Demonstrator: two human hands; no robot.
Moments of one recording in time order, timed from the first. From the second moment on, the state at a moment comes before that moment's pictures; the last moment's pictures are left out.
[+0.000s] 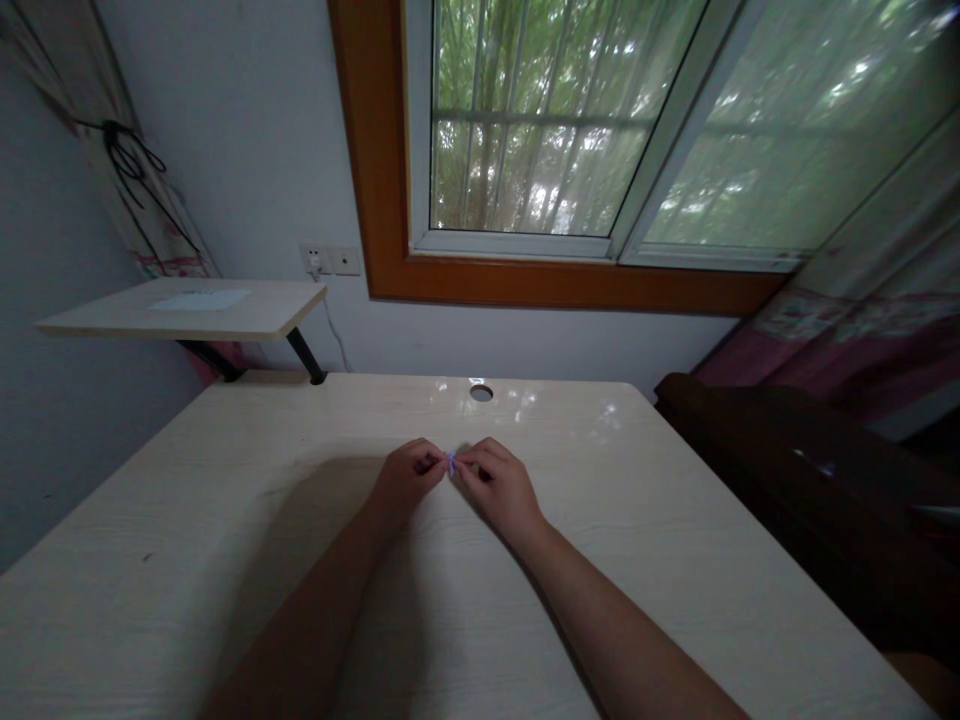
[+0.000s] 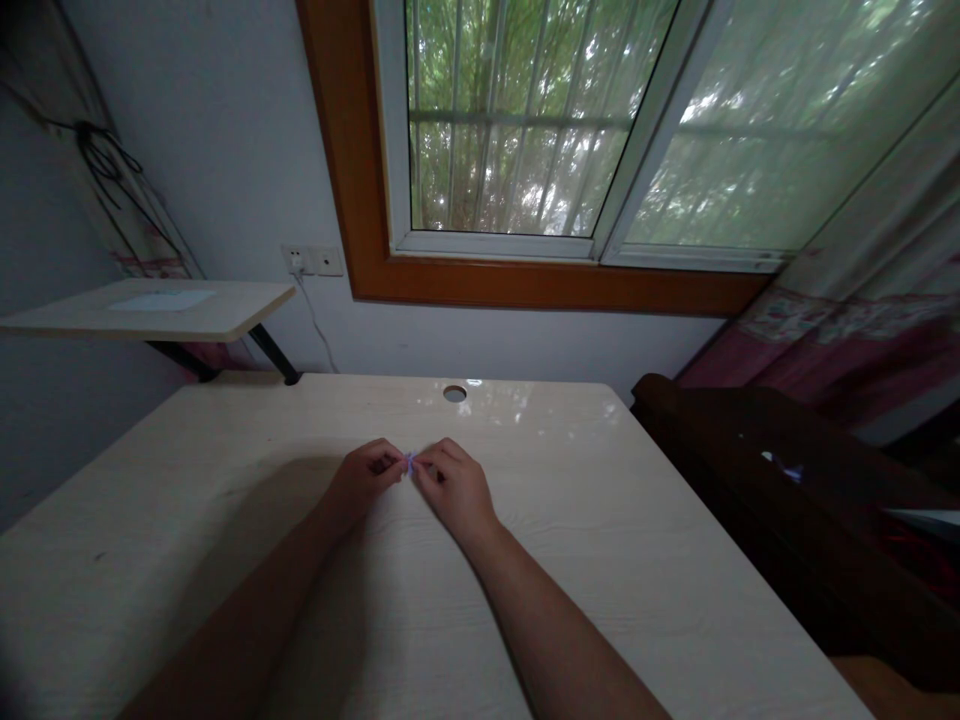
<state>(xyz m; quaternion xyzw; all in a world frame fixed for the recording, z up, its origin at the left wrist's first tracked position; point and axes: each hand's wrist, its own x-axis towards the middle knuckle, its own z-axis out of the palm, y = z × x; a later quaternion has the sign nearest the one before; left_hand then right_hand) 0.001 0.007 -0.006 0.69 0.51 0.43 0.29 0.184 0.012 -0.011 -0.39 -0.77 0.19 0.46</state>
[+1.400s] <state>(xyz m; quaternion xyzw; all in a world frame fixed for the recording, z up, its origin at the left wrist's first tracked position) -0.004 0.012 -0.013 0.63 0.48 0.49 0.35 0.185 0.015 -0.011 -0.40 -0.75 0.22 0.48</state>
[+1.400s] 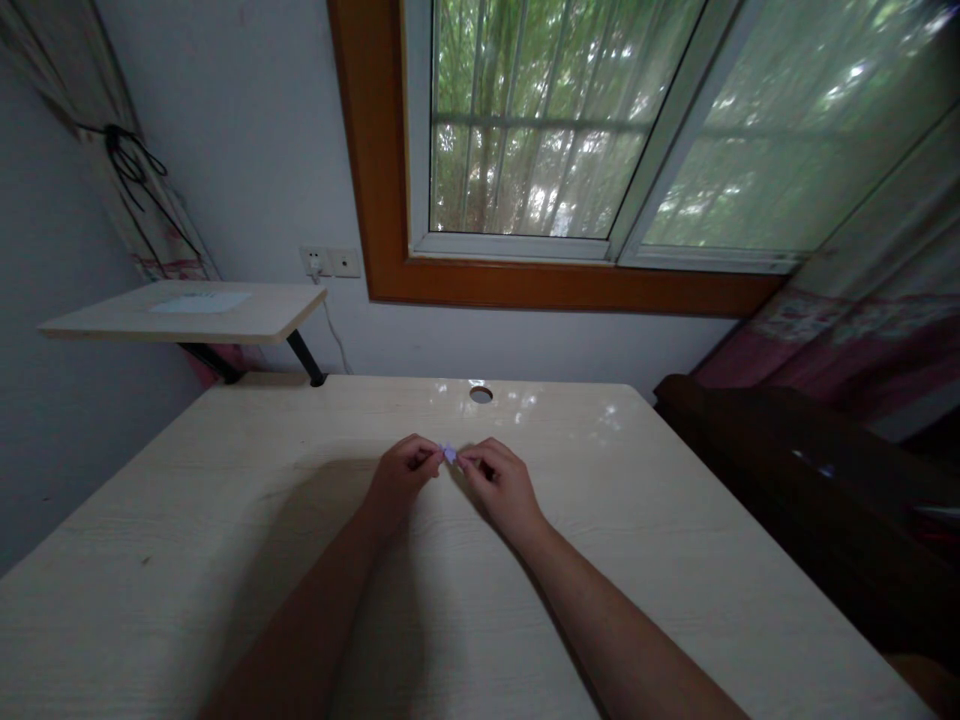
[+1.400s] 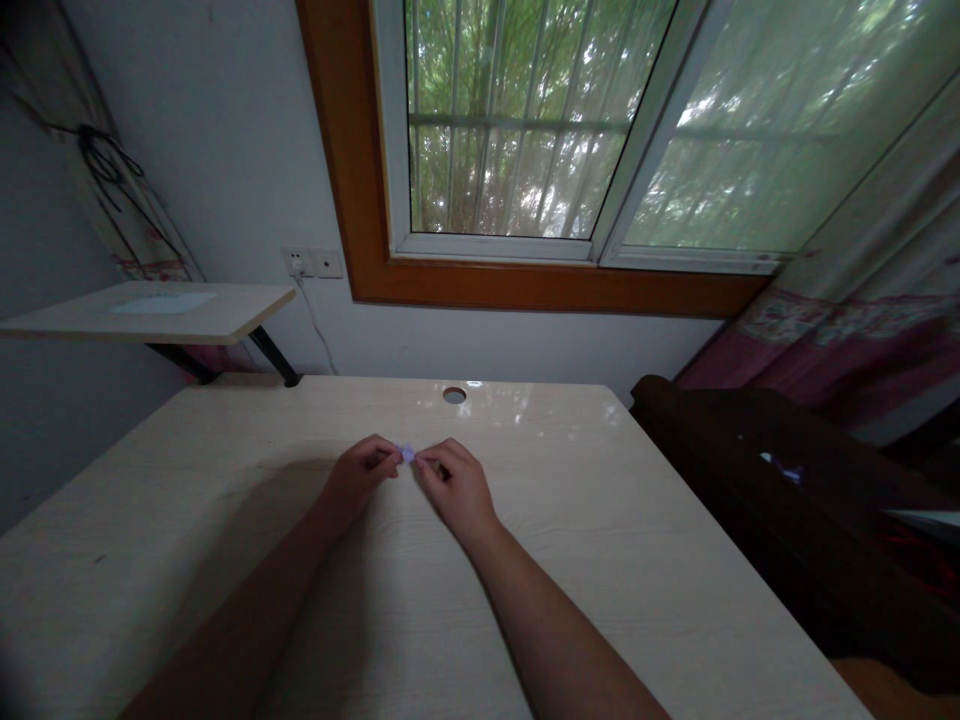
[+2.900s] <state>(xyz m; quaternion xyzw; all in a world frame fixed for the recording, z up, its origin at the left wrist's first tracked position) -0.002 0.006 -0.001 0.67 0.45 0.46 0.37 0.186 0.016 -0.010 -0.39 -0.74 0.27 0.48</state>
